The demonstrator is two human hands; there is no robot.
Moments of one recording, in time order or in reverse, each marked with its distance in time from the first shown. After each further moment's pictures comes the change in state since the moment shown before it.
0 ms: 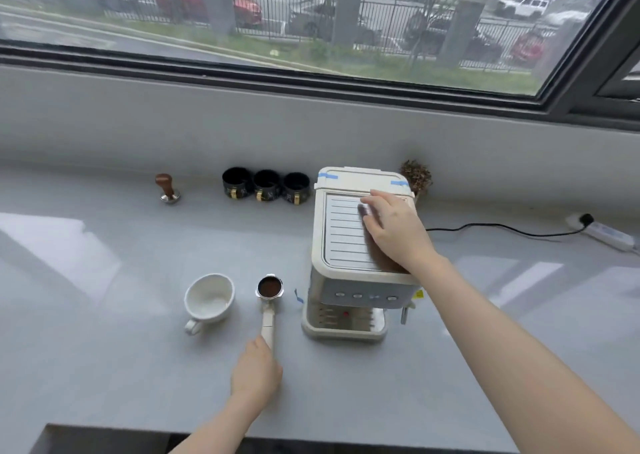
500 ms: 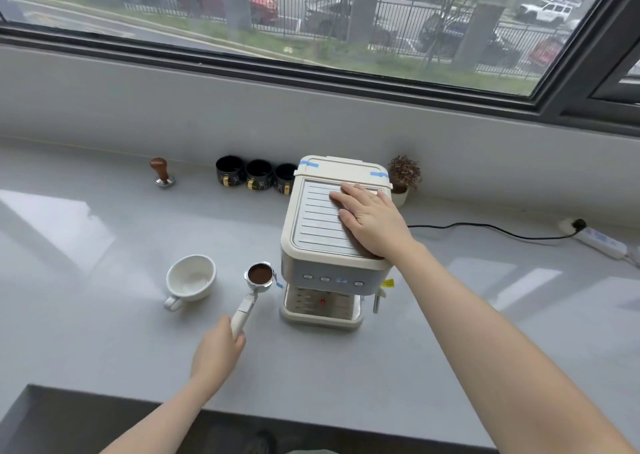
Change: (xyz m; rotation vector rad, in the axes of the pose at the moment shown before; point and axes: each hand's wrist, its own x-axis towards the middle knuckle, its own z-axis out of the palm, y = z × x) left_hand -0.021 -0.009 -0.013 -0.361 0.185 -0.143; right_hand -0.012 0.012 -0.013 -0.064 -0.252 -0.118
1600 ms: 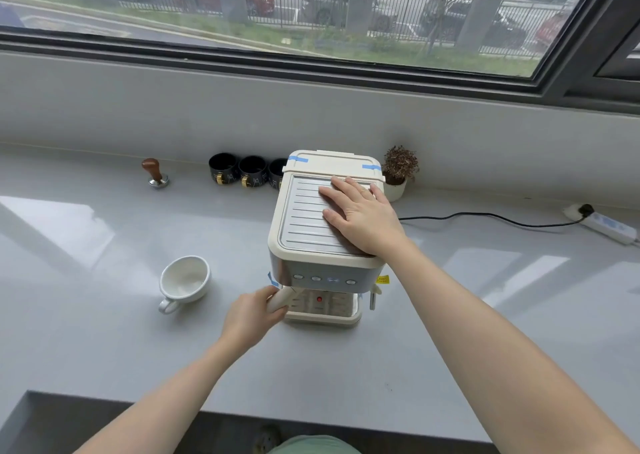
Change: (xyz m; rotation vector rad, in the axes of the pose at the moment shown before) left_hand 0.010 0.086 -0.021 -0.066 -0.122 0.286; right_hand 0.000 0.002 0.003 -0.029 0.004 0.010
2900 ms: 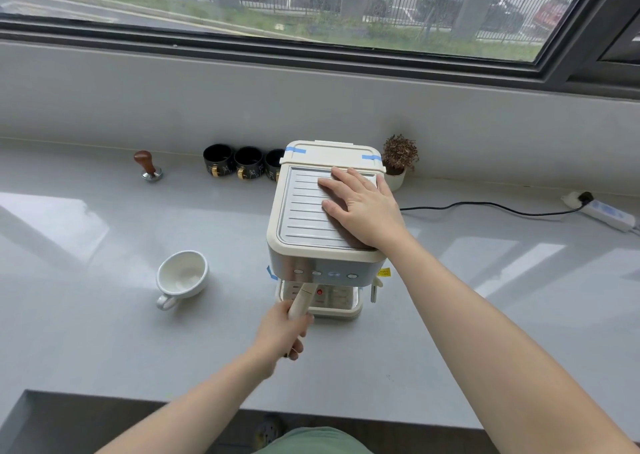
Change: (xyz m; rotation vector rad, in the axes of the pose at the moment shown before) left_hand -0.032 0.042 0.020 -0.585 -0.259 -0.314; right_hand 0.002 0.000 0.003 0.032 0.033 0.051
